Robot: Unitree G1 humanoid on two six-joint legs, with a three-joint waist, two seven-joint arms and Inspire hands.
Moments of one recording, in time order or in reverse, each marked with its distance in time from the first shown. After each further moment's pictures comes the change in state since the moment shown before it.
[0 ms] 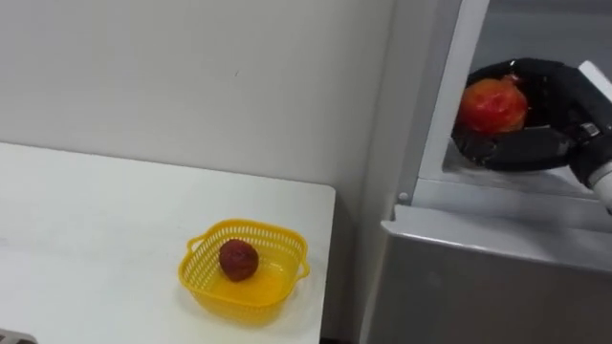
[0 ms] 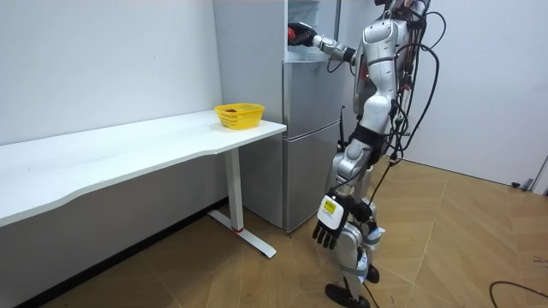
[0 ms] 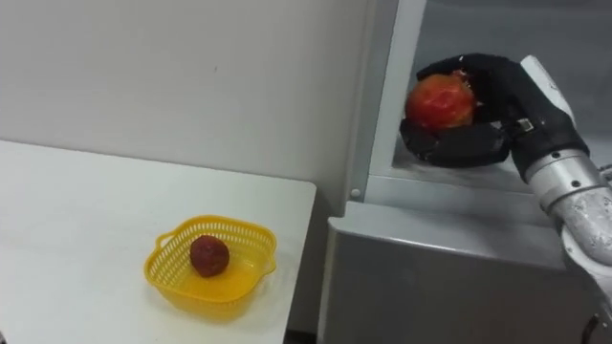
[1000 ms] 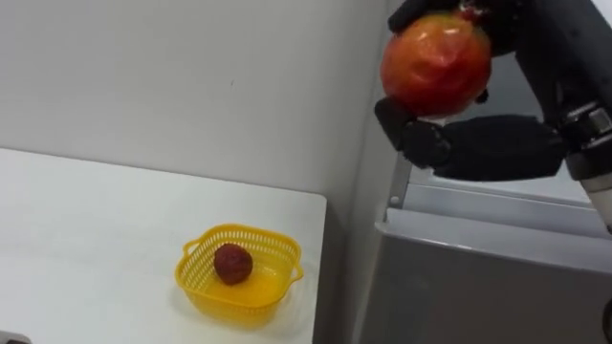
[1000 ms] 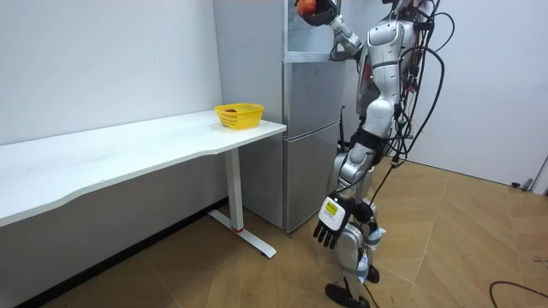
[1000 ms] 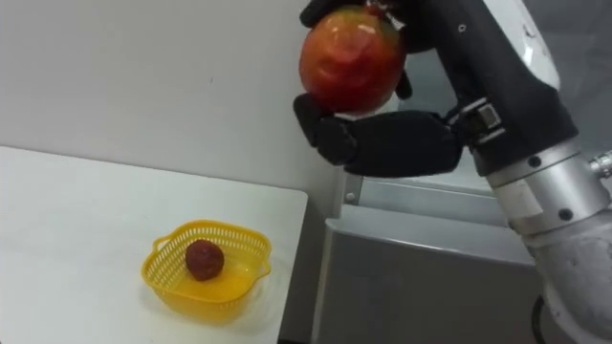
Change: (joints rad) left arm 0.005 -0.009 0.016 0.023 -0.001 -0.026 0.020; right arm 0.147 0.123 -0.060 -0.572 -0.171 -0.078 0.023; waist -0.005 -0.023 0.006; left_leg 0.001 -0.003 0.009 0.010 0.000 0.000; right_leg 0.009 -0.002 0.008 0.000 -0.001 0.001
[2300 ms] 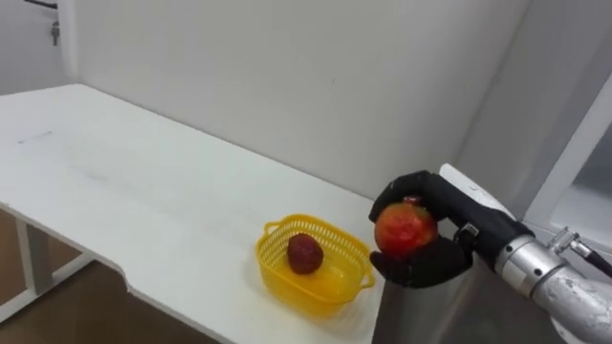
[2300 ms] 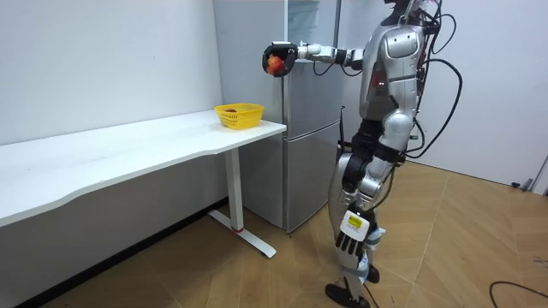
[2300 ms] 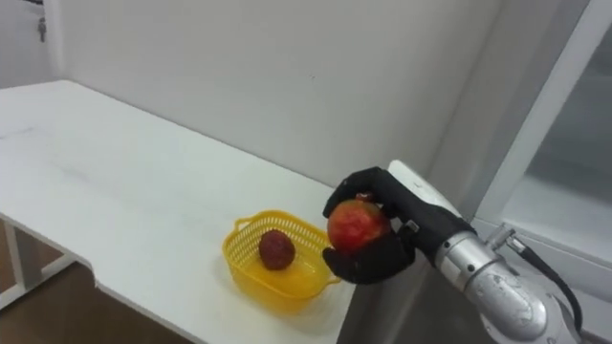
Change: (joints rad) left arm -0.067 0.049 -0.016 0.034 0.000 0.033 -0.090; right arm -0.046 0.010 0.233 0.605 -0.094 0.067 0.174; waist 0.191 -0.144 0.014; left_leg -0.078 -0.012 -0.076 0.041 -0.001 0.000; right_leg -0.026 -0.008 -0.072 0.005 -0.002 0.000
